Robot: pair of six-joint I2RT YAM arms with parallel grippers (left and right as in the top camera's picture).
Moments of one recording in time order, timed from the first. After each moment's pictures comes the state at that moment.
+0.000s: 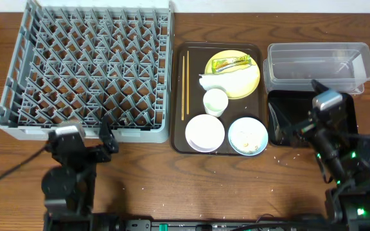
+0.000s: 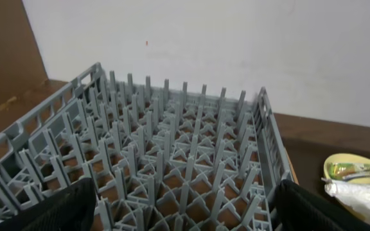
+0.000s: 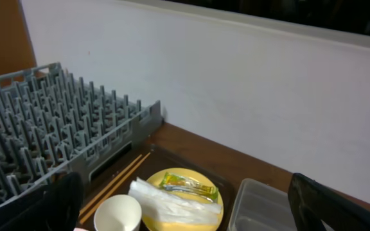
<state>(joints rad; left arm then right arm) 0.03 0.38 0.57 -0.38 -0.05 -0.11 0.06 0.68 0.76 -0.19 -0.40 -0.11</state>
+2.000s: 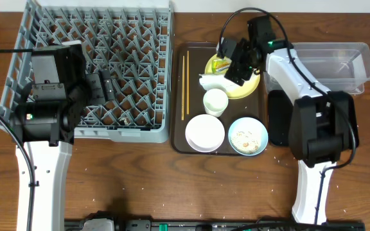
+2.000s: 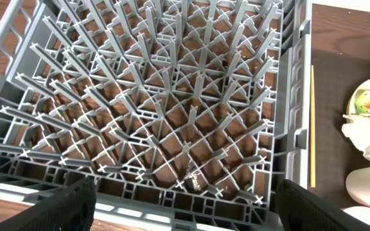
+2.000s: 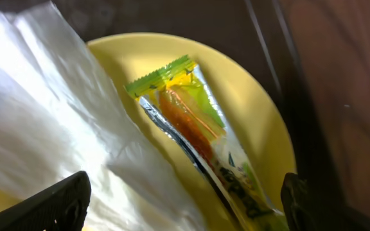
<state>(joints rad) 0.03 1.25 1.39 -0.98 -0.03 -0.11 0.22 2.24 1.76 -0.62 -0.27 -0.90</state>
